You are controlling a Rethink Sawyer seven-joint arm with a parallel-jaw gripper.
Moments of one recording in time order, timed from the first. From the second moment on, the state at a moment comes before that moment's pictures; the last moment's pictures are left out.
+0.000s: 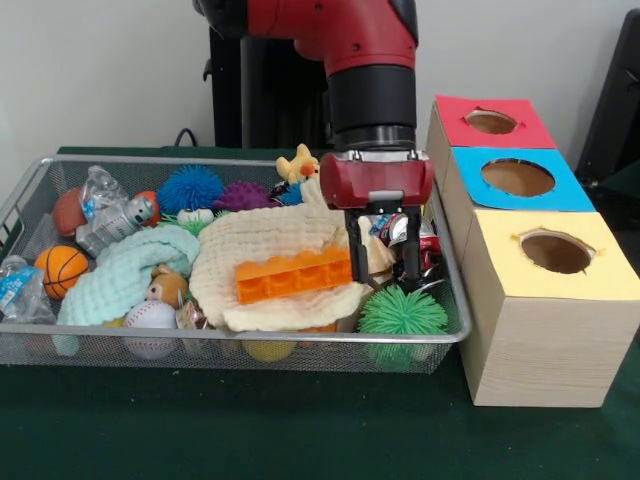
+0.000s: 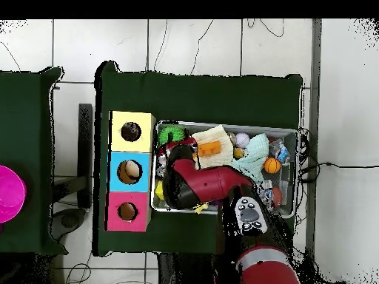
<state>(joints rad) -0.27 -0.55 0.10 1.72 -0.50 -0.25 1.71</state>
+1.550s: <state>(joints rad) -0.31 -0.40 0.06 1.56 -0.96 -0.25 1.71</state>
